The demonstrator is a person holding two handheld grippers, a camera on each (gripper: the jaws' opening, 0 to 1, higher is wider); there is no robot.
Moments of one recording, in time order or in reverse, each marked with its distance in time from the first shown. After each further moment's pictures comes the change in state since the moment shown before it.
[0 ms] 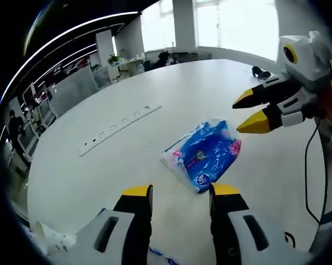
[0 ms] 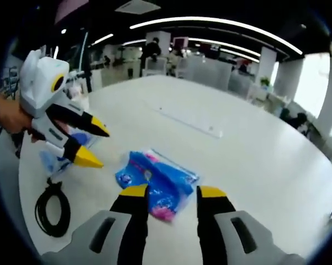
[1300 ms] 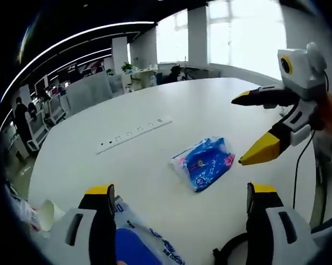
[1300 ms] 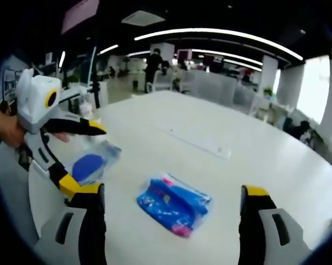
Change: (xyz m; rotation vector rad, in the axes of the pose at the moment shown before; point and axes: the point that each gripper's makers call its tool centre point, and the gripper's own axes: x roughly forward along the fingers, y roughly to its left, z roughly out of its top) left arm -0.052 0.006 0.005 -0.126 -0.120 0.044; right arm -0.016 0.025 0.043 0.009 -0.081 0.025
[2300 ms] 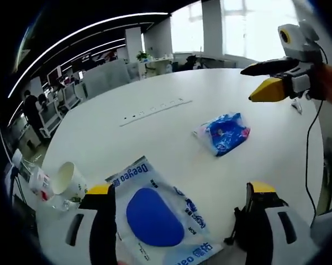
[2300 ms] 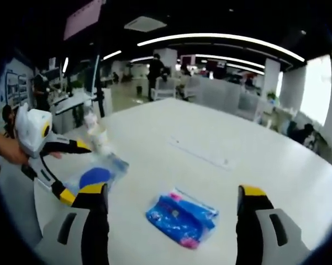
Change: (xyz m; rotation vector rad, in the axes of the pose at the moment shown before) left arm -0.038 0.036 -0.060 -0.026 0.088 0.115; right arm 0.004 0.015 0.030 0.007 -0.040 0.040
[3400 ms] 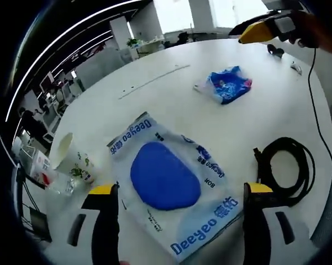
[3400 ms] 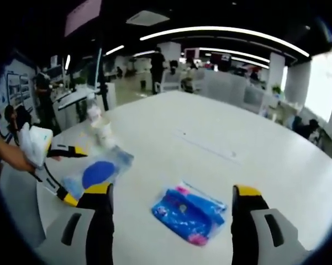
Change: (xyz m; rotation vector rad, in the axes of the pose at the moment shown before) left arm -0.001 0.021 -0.077 0.123 0.176 0.046; right arm 0.011 0.009 -0.015 0.010 0.053 0.039
